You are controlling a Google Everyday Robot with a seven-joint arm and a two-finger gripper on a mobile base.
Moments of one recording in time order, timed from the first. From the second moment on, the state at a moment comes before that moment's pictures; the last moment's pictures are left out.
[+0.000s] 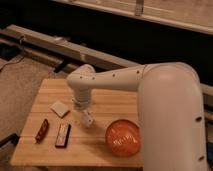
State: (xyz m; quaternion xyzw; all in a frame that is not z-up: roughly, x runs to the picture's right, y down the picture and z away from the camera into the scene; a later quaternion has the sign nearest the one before) arm -0.126 0.148 0.772 -0.40 0.03 0.20 0.89
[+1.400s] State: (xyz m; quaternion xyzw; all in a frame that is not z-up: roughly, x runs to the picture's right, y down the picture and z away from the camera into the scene) arm -0.147 0.153 0.770 -0.40 0.01 0.18 0.90
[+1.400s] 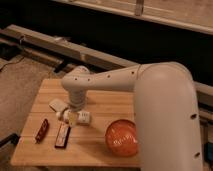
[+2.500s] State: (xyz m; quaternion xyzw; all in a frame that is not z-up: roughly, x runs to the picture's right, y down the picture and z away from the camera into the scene) arm -0.147 0.154 0.772 -0.40 0.01 0.18 0.90
